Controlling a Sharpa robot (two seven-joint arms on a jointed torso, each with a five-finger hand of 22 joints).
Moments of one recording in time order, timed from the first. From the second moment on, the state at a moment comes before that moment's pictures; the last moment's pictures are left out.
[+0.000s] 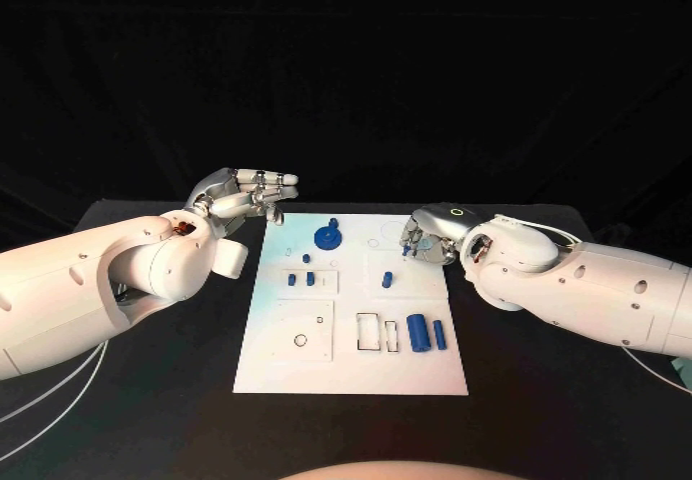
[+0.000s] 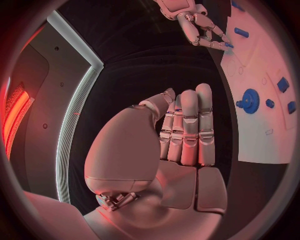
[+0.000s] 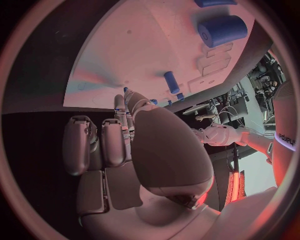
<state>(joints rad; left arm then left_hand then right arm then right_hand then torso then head) 1.21 -0.92 0.03 1.57 -0.11 -0.29 0.27 1.40 -0.16 0.47 0.00 0.05 1.10 0.16 0.10 0.09 1.20 0.08 0.17 0.17 1.25 0.00 0.89 0.54 0.18 1.13 0.09 0.83 0.64 1.22 -0.75 -0.10 1.42 -1.65 -0.32 -0.19 1.56 -0.10 0.26 0.19 0.26 1.15 0.12 0.10 0.13 1.22 0.06 0.12 0.10 1.46 -0.01 1.32 1.23 0.07 1.45 0.09 1.32 1.31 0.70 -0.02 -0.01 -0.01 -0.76</state>
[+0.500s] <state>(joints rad) 1.21 -0.92 0.03 1.56 -0.12 -0.29 0.26 1.40 -0.16 0.47 0.00 0.05 1.10 0.16 0.10 0.09 1.20 0.08 0.17 0.17 1.25 0.00 0.89 0.54 0.18 1.13 0.09 0.83 0.64 1.24 -0.82 -0.09 1.62 -1.61 -0.37 -0.20 1.55 -0.10 0.27 0.19 0.25 1.15 0.12 0.10 0.13 1.23 0.06 0.12 0.10 1.46 -0.01 1.32 1.23 0.07 1.46 0.09 1.33 1.31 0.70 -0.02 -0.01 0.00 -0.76</state>
